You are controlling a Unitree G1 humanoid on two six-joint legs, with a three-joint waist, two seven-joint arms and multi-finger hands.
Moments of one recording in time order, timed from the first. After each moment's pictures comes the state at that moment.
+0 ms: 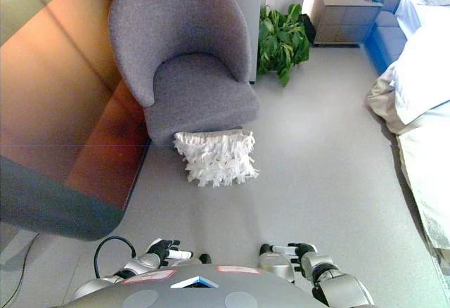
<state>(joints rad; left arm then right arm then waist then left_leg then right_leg) -0.03 0.18 -0.33 1.30 0.02 0.07 0.05 -0.05 -0.21 0.23 1.29 0.13 0.21 -0.03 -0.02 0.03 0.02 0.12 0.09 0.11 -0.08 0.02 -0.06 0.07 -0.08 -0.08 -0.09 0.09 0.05</state>
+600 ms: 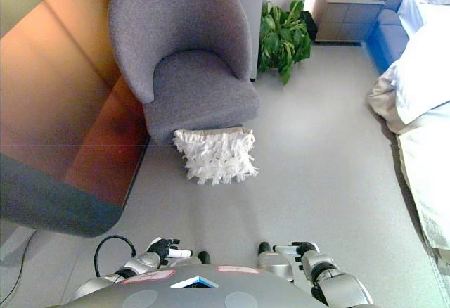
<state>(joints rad) -0.04 0.17 -0.33 1.30 0.01 0.08 0.06 -0.06 -0.20 0.23 1.29 0.11 0.21 -0.06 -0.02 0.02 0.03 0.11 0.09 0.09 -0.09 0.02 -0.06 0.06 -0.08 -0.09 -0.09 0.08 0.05</state>
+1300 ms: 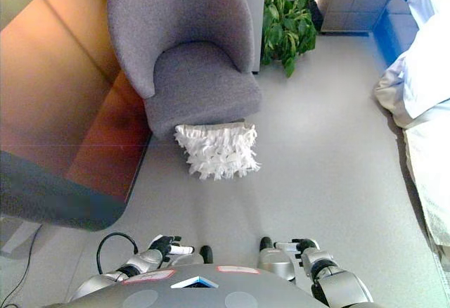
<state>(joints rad) -0.06 0.16 -0.34 1.30 -0.01 0.09 0.09 -0.08 -0.21 0.23 1.29 0.13 0.22 -0.07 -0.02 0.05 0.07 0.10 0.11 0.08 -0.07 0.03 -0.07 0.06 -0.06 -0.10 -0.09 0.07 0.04</state>
